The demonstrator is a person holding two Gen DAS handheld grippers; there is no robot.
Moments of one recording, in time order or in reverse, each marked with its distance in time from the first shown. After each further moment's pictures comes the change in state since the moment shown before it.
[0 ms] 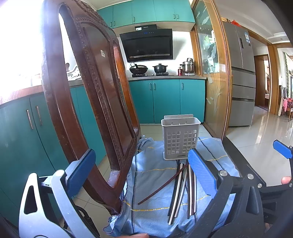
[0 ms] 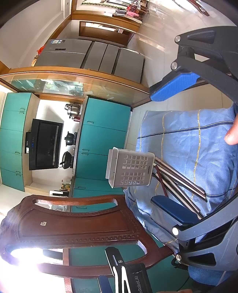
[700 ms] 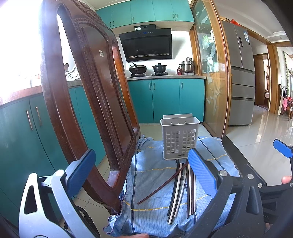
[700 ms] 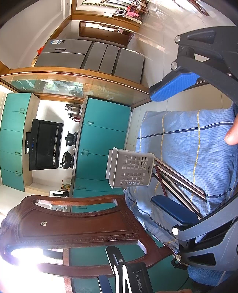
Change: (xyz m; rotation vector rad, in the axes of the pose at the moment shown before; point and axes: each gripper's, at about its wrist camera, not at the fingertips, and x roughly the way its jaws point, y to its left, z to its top) left arm 0.000 -0.002 -0.001 0.005 -0.001 0.000; right arm 0.000 0.001 0.001 -0.001 -0.001 0.000
